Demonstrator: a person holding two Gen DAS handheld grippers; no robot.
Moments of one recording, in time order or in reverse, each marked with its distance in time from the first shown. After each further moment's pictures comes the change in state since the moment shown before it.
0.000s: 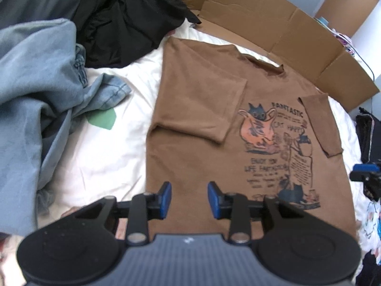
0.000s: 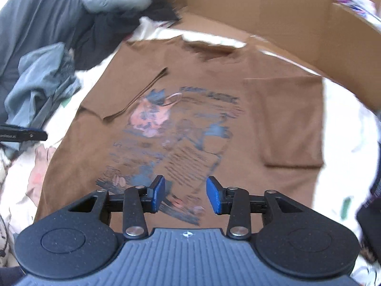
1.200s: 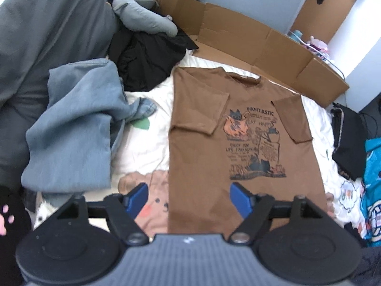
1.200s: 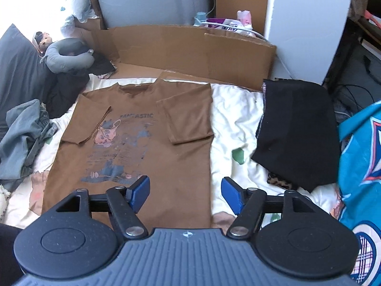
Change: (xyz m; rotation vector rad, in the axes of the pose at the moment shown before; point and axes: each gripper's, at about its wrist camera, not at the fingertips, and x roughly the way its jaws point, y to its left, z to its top) left arm -0.206 -0.008 -0.030 0.035 -0.019 0.061; right arm -0.227 -0.064 -0.107 0.222 -0.178 -0.210
